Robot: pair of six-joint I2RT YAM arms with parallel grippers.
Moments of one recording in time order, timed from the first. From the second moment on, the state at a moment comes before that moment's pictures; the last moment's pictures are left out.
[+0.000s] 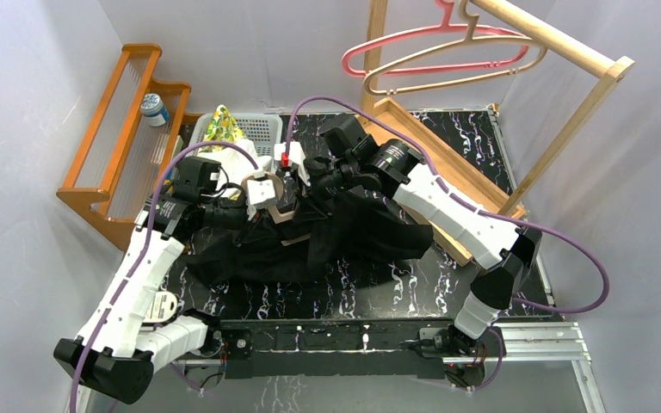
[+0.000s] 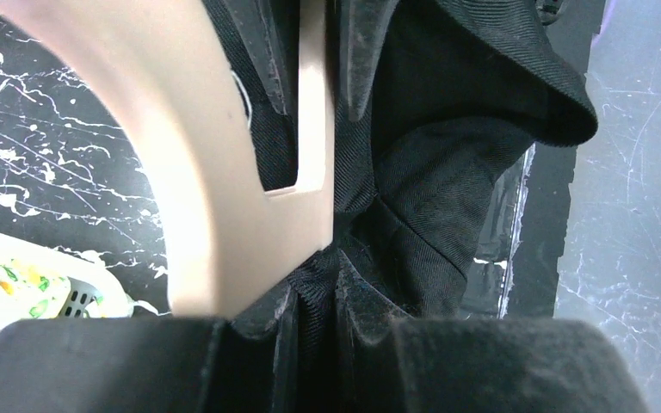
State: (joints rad) left arm -0.33 1.04 1.20 -1.04 0.82 0.71; right arm 0.92 1.66 1.83 -0.88 -0.69 -0.38
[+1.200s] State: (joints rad) left arm -0.34 0.98 1.21 -0.91 0.77 0.57; right arm 0.75 1.45 1.62 -0.82 -0.81 -0.32
